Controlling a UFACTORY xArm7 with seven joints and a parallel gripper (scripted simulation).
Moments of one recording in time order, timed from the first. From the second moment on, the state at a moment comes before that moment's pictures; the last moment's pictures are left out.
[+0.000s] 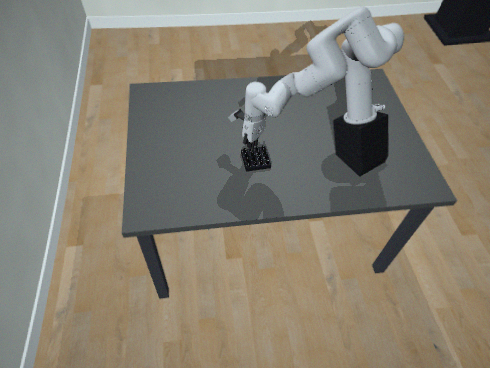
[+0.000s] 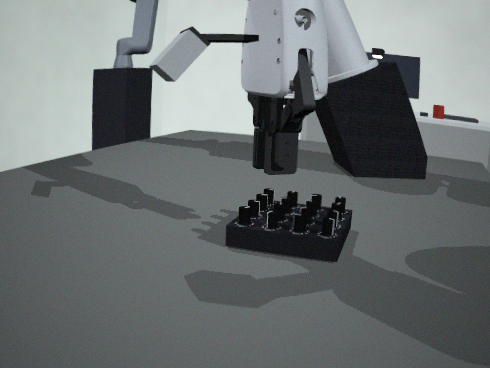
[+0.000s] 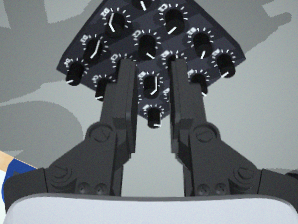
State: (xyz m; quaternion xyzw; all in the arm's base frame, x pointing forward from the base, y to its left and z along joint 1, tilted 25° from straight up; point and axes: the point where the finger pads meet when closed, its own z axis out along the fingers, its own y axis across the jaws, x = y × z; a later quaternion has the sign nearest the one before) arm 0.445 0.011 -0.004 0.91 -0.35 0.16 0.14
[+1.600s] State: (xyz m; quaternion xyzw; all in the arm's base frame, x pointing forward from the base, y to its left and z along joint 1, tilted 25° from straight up) arm 0.441 0.047 -0.010 0.93 0.30 0.04 0.21
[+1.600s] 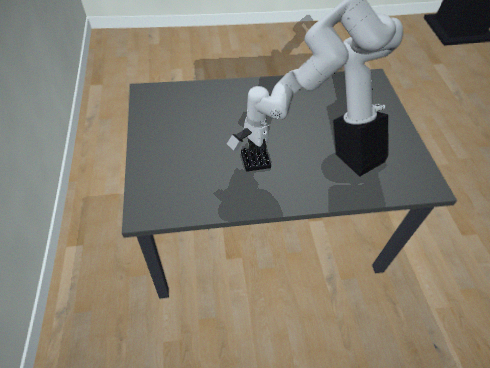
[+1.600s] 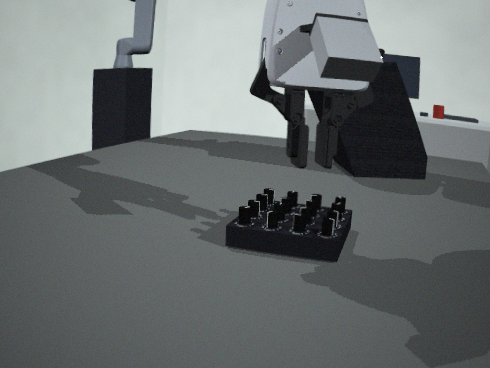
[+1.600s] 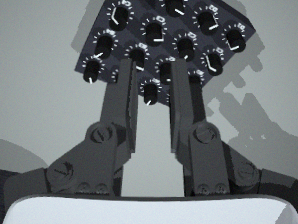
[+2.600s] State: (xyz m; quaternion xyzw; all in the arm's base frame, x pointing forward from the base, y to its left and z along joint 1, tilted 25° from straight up) arm 0.437 0.069 -0.013 0.72 0.66 -0.05 0.21
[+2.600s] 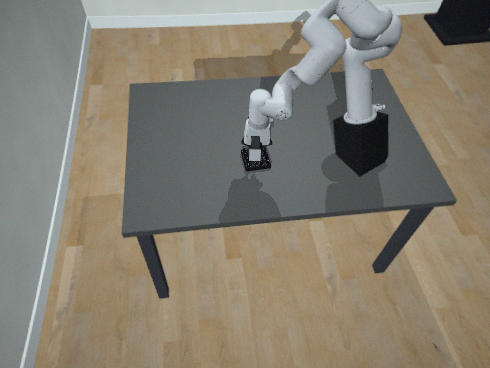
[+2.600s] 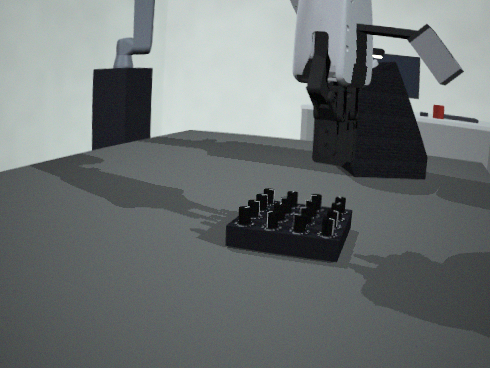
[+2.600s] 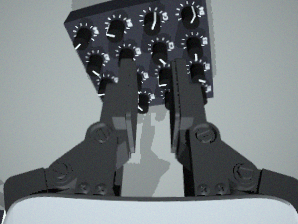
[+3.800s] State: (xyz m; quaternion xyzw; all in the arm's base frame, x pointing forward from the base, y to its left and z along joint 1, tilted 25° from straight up) arm 0.436 0.073 -0.014 0.67 0.71 -0.07 0.20
